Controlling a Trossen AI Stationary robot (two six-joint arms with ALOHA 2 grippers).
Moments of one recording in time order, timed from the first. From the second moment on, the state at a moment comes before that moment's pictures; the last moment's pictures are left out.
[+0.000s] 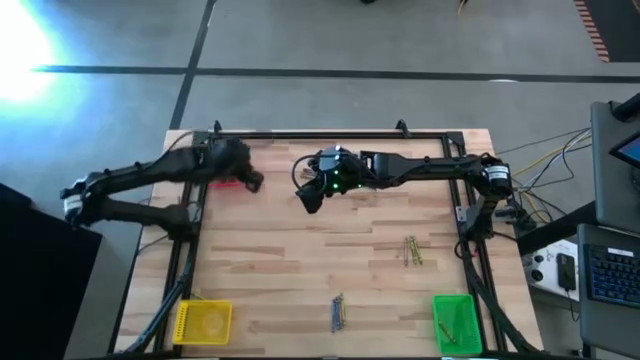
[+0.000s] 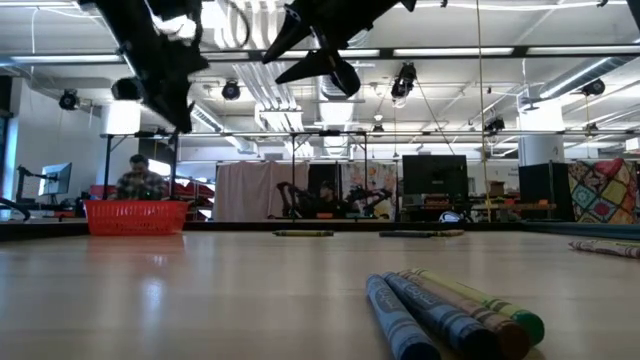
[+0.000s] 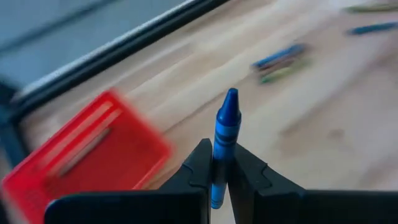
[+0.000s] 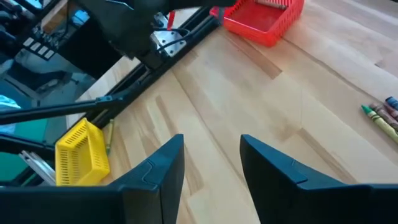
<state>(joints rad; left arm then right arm) 0.40 1.06 0.92 -0.84 -0.34 -0.49 -0.12 1.81 1.60 -0.37 -0.05 0.63</state>
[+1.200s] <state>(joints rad) 0.60 1.04 0.92 -0.87 -0.14 -0.42 -0.44 1.80 1.35 -0.77 0.08 0.35</state>
